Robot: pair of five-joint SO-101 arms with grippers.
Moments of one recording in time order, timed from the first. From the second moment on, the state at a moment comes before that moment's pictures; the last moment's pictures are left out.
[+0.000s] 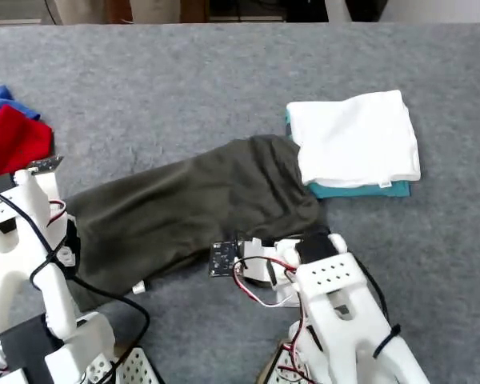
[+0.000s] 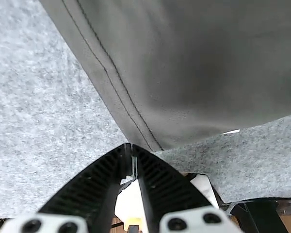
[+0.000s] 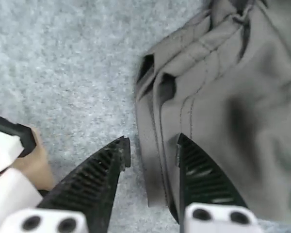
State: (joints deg) left arm -30.5 -18.5 37.4 89.6 -28.5; right arm -20.4 -43.9 73.5 67.1 62.4
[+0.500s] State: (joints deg) left arm -30.5 -18.5 37.4 89.6 -28.5; right arm -20.4 -28.3 68.8 58.9 62.2
